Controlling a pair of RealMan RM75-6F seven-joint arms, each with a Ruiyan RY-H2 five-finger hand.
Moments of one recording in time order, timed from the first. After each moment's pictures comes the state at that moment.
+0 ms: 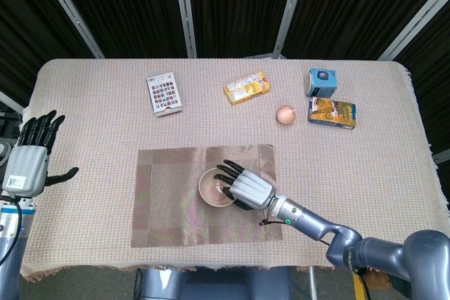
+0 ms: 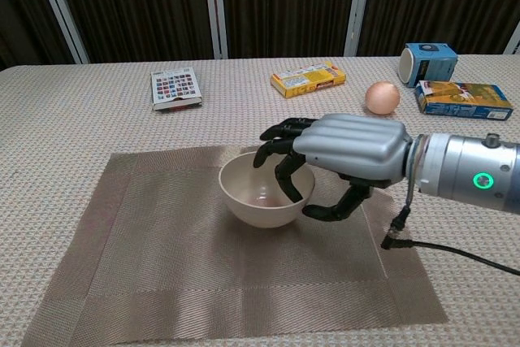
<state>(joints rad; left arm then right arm) -0.31 -1.15 -0.16 -1.73 1.35 1.42 0.16 0.82 -1.63 0.03 -1.23 -1.79 0.97 0.07</state>
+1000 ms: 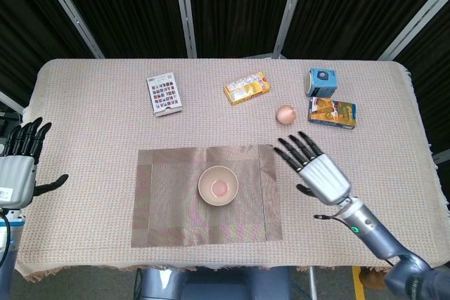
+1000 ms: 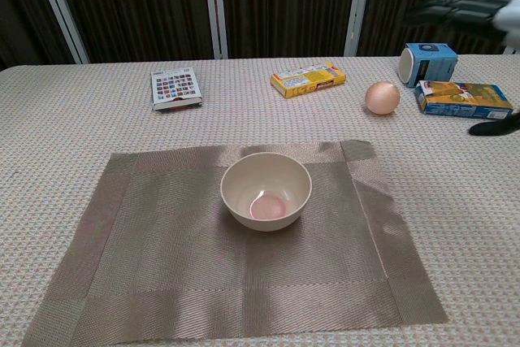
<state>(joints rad) -0.23 -1.14 -0.12 -1.74 1.41 1.52 0.16 0.53 -1.26 0.00 -1.45 -1.70 1.40 -0.13</state>
